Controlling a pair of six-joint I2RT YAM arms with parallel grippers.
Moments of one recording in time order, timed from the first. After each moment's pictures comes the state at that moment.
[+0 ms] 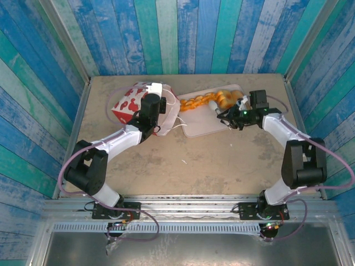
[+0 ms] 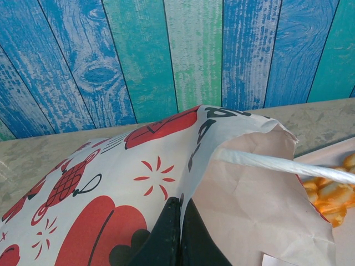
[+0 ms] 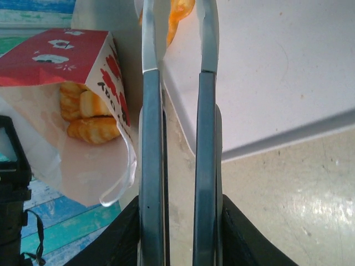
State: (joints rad) left arm -0.51 1.56 0.96 0.31 -0.46 -0.04; right arm 0.11 1.61 1.06 -0.38 -0.75 0.78
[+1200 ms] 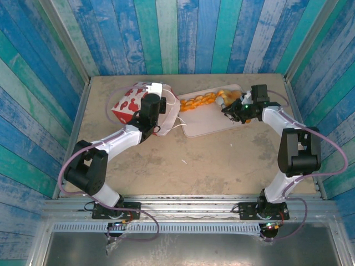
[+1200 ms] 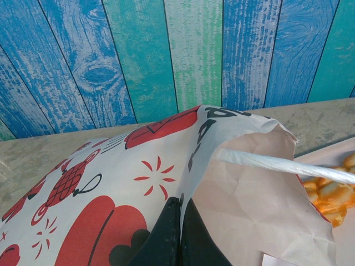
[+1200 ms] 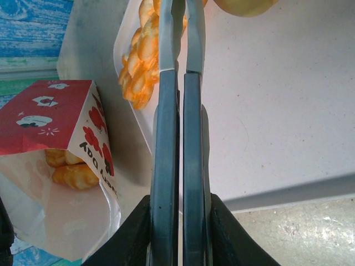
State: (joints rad) left arm -0.51 1.56 0.96 0.31 -0.46 -0.04; right arm 0.06 1.74 1.17 -0.36 -0.67 0.78
